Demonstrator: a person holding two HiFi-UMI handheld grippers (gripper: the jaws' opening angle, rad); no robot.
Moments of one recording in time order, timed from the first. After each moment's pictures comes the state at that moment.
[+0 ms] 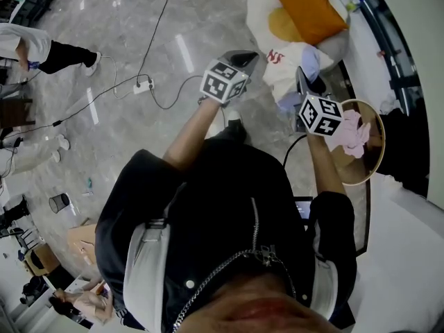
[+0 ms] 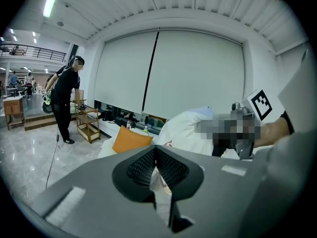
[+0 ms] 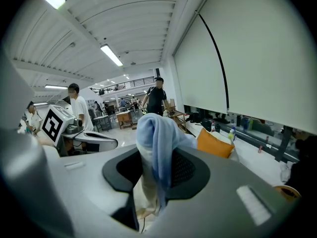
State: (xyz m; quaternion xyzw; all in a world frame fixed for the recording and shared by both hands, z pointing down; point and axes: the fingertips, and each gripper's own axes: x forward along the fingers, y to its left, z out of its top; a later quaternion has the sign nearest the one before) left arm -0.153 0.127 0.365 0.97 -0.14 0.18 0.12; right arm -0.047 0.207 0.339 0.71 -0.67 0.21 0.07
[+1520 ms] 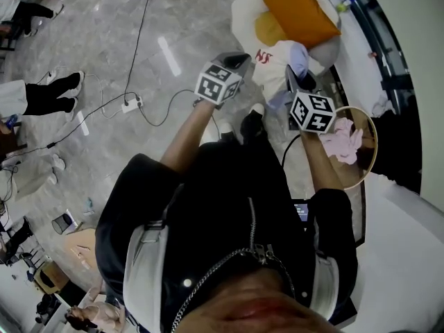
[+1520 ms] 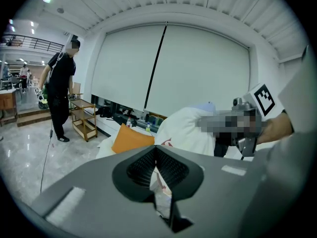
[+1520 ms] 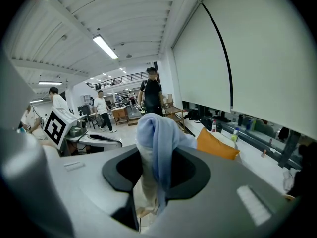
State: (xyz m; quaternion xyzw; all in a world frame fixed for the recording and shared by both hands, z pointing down) left arm -0.092 0.001 0.397 0.96 -0.11 0.20 0.14; right arm 0.000 0.078 0.357 0.72 -0.65 0.23 0.09
